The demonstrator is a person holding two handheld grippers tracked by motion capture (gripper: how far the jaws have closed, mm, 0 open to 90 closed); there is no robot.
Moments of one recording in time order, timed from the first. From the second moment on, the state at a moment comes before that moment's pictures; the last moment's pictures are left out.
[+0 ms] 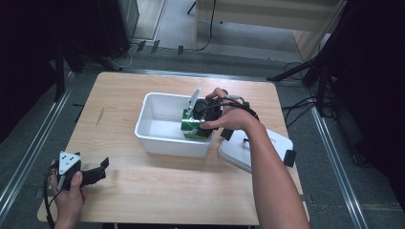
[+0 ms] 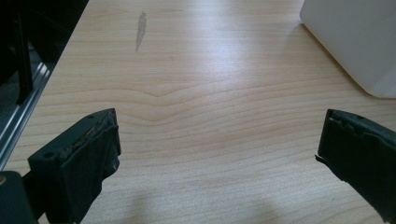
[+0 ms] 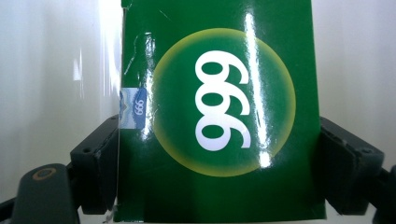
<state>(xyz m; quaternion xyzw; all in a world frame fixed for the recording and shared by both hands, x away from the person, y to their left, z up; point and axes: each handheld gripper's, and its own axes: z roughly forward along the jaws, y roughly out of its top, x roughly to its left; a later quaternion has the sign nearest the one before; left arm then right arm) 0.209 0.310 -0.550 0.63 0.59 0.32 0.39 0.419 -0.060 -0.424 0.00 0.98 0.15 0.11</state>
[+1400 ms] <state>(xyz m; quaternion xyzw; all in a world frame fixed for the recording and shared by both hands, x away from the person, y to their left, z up) 0.209 0.310 -0.550 0.63 0.59 0.32 0.39 0.423 -0.061 -0.433 0.03 0.99 0.11 0.11</state>
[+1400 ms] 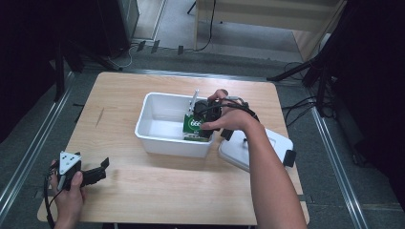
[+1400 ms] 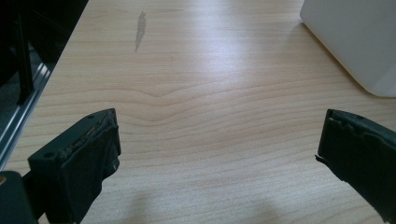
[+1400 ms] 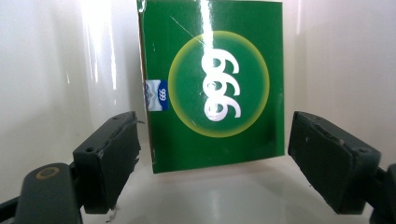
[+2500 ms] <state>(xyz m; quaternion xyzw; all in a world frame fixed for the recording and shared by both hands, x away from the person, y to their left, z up) 0.209 0.309 -0.550 0.63 0.59 0.32 0.39 0.397 -0.111 -0.377 0.11 0.97 0.18 0.10</state>
